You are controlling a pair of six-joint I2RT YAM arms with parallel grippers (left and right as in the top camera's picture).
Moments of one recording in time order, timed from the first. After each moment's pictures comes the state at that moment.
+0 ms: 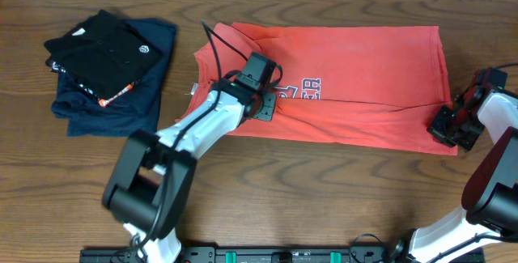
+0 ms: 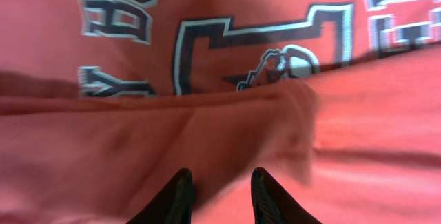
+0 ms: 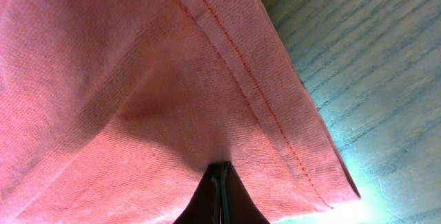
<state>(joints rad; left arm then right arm) -0.52 1.88 1.19 -0.46 0.00 -0.25 -0.45 1.85 1.11 -0.79 -0.01 0.22</state>
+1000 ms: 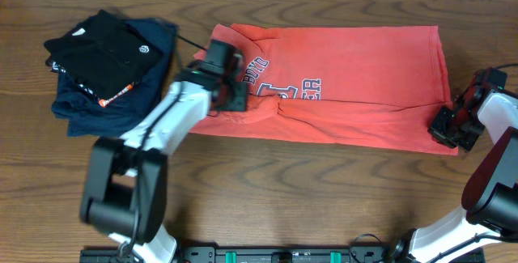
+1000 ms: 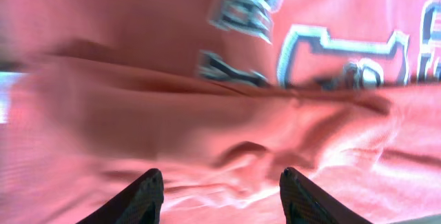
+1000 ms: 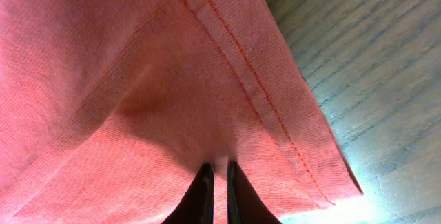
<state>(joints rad) -0.30 1.78 1.19 -0.58 0.14 -0.25 -0.45 1.85 1.11 -0.79 -0.01 0.22</state>
